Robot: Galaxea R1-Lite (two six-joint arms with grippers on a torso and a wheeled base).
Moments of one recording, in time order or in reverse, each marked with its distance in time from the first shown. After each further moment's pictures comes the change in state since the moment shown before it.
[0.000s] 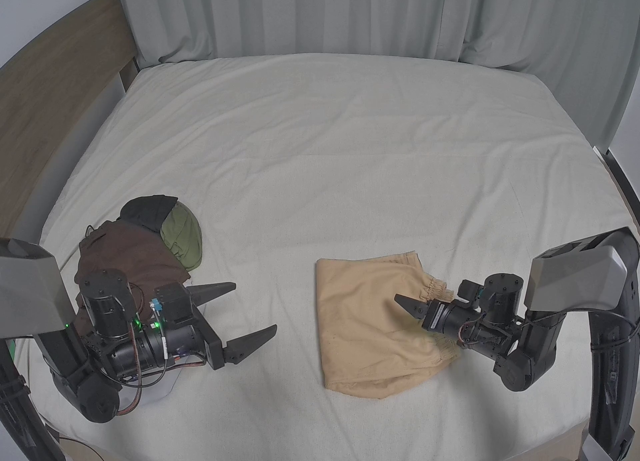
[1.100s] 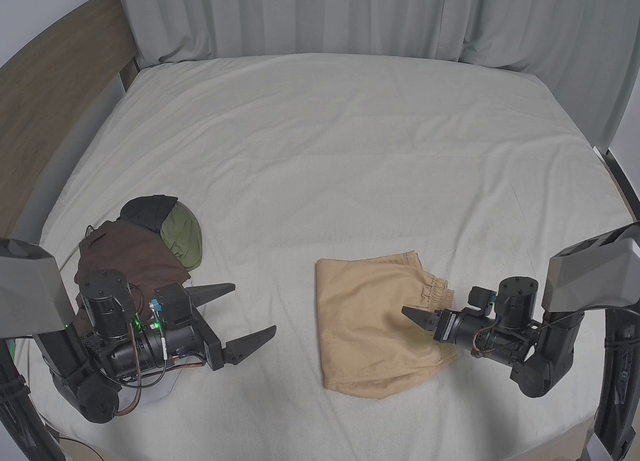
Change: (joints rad) left arm 0.002 0.000 0.005 0.000 0.000 0.002; right arm -0.003 -0.087 0.130 0.006 0.050 -0.023
